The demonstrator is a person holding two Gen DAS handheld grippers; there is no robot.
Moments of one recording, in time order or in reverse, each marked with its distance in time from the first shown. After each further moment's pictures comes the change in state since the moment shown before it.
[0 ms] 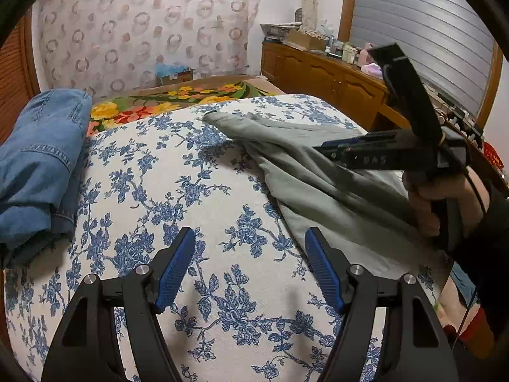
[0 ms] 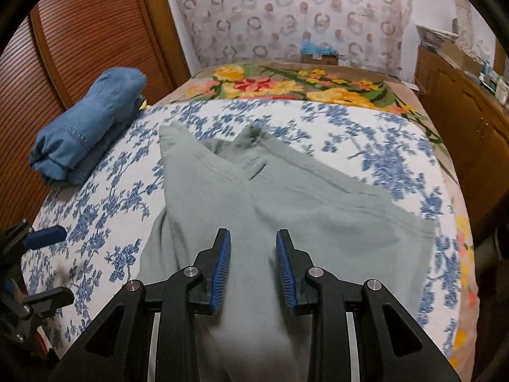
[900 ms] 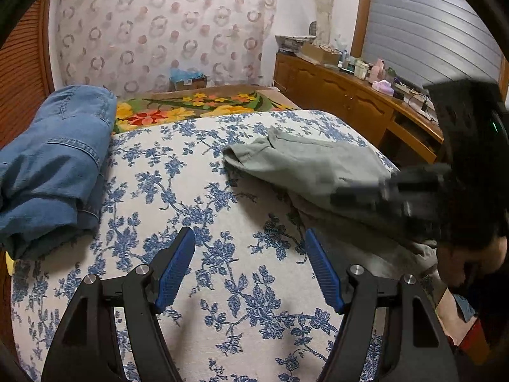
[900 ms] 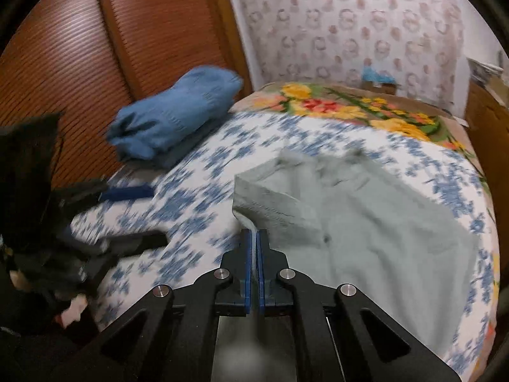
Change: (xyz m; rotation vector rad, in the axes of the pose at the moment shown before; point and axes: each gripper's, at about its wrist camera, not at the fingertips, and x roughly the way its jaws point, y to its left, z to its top) left arm -0.021 0.023 -0.003 -0.053 -0.053 0.027; right arm -0.041 0.064 -0.034 -0.165 -0.076 0.217
